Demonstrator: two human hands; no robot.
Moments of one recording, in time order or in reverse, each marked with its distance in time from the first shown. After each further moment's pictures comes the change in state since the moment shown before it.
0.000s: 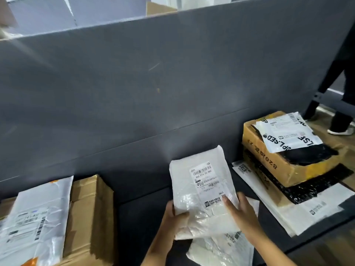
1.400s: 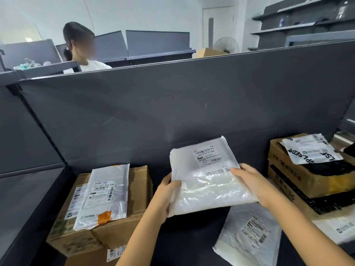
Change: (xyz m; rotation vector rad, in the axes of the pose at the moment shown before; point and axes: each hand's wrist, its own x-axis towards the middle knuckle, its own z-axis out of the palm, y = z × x) left_hand -0.142 0.106 -0.091 -0.073 0.094 0.146; right_hand -0.061 -0.156 0.022 0.102 -0.237 -0.053
